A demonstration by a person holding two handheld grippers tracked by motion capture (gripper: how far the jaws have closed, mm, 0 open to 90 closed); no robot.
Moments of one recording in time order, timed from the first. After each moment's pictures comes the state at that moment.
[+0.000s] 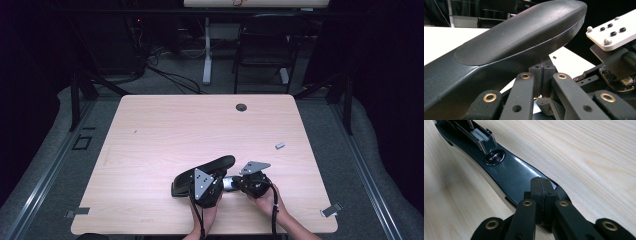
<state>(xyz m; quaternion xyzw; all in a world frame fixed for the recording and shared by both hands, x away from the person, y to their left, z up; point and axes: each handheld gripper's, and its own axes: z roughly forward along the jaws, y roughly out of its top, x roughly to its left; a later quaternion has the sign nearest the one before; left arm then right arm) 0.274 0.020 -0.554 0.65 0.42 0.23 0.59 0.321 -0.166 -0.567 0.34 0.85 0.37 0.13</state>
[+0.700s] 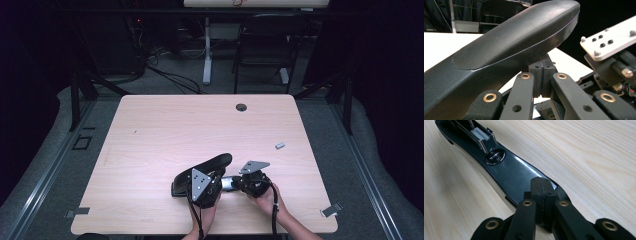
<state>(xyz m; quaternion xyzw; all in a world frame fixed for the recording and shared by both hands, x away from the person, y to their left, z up) 0.270 0.024 -0.546 0.63 0.42 0.23 0.61 0.322 -0.165 -0.566 0.34 0.86 0.37 0.13</state>
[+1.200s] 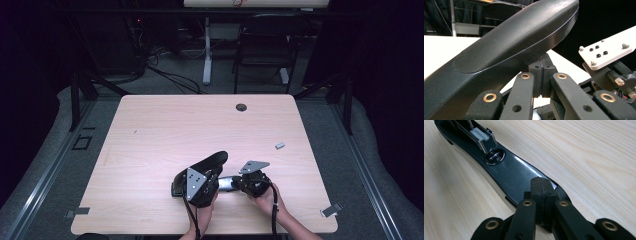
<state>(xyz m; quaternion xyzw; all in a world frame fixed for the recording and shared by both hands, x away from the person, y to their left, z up) 0.269 0.035 -0.538 0.62 0.42 0.23 0.62 0.322 -0.166 -0.565 0.34 0.86 0.36 0.13</state>
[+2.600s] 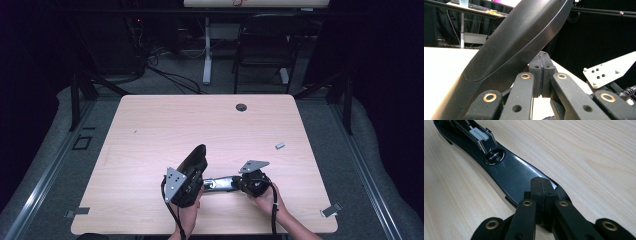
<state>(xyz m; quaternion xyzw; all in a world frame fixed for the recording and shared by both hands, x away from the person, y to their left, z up) 0.260 0.074 -0.515 0.59 0.42 0.25 0.64 0.323 -0.165 -0.564 0.34 0.86 0.36 0.13</state>
